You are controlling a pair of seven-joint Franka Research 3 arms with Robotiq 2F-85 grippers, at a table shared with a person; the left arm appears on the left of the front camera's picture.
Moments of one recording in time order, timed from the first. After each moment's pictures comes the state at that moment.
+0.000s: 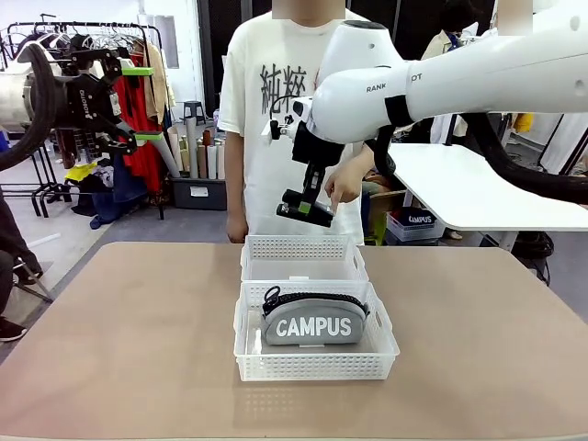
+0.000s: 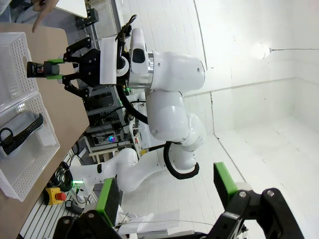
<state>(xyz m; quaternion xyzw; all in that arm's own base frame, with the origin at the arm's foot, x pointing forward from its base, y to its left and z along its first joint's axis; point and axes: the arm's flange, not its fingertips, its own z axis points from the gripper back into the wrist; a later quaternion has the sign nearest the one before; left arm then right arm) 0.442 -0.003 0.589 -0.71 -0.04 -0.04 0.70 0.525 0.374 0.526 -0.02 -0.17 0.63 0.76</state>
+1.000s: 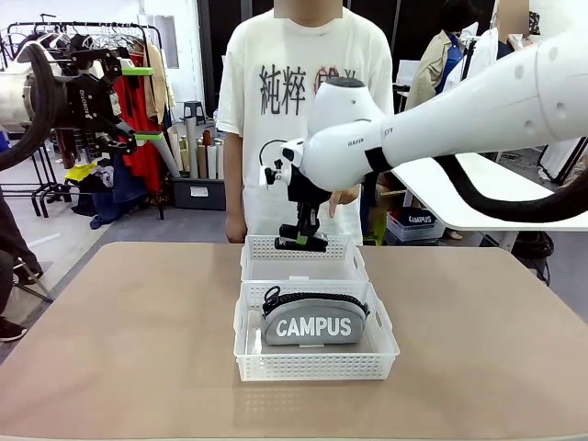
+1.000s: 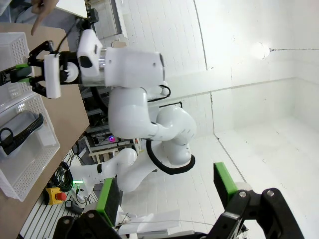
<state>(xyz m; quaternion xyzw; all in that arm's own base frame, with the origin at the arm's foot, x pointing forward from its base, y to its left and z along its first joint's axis) 0.442 -0.002 0.589 -0.71 -0.04 -0.04 0.70 0.555 0.383 0.430 -0.05 -0.15 0.71 0.68</state>
